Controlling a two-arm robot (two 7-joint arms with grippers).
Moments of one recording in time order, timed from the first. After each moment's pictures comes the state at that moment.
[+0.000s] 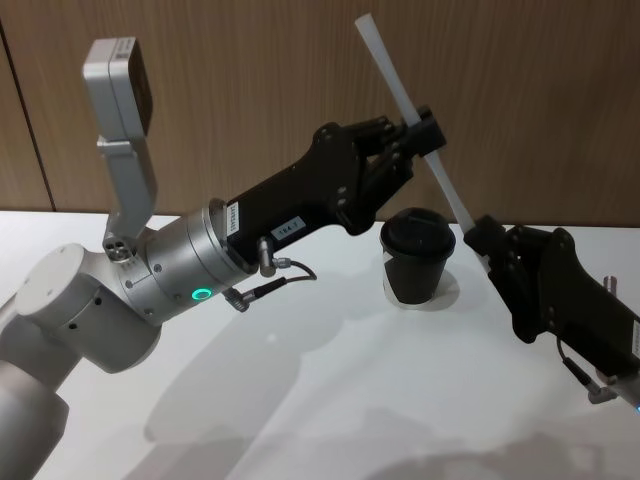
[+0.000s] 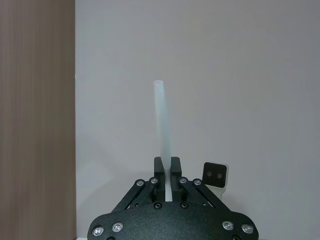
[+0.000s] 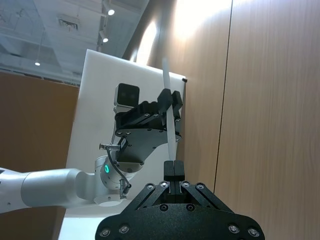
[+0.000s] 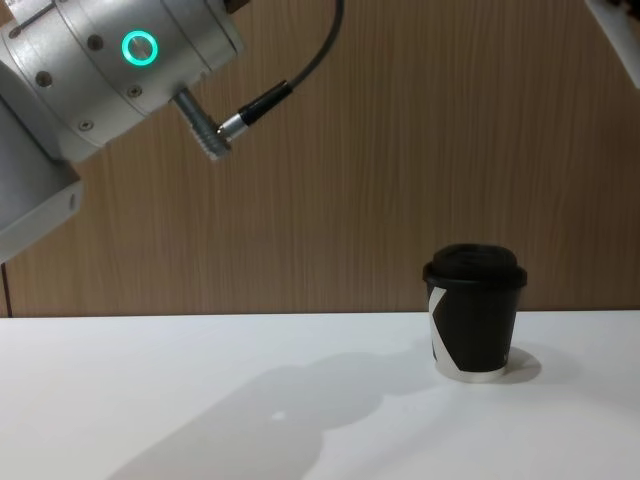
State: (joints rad) left arm -0.49 0.31 0.51 -1.58 -0.97 -0.10 -0.93; right arm 0.16 0.37 -0.15 -1.58 0.83 -0.25 1.15
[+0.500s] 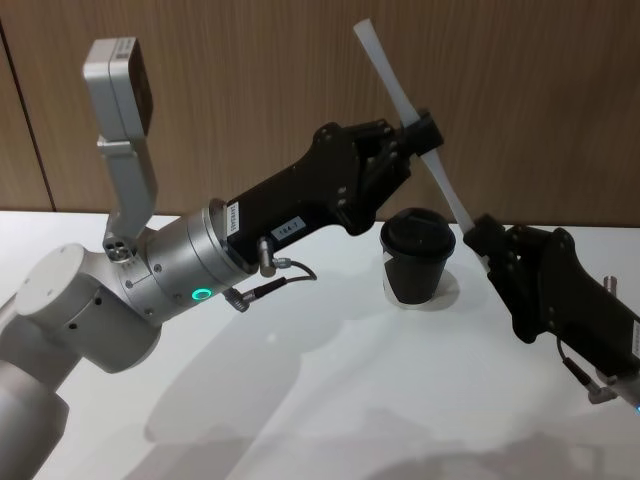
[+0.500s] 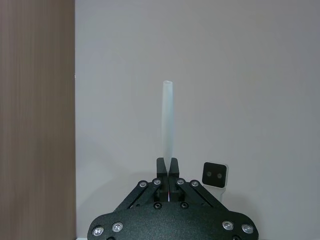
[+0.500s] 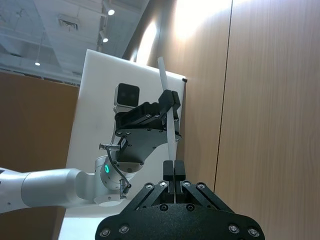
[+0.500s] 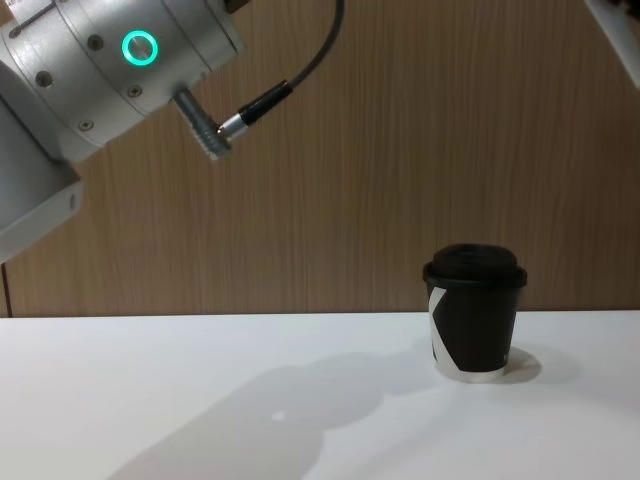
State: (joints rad) left arm -0.49 0.31 0.51 -1.58 -0.97 -0.10 -0.93; right arm 0.16 0.37 -0.15 -1.58 0.83 -0.25 1.15
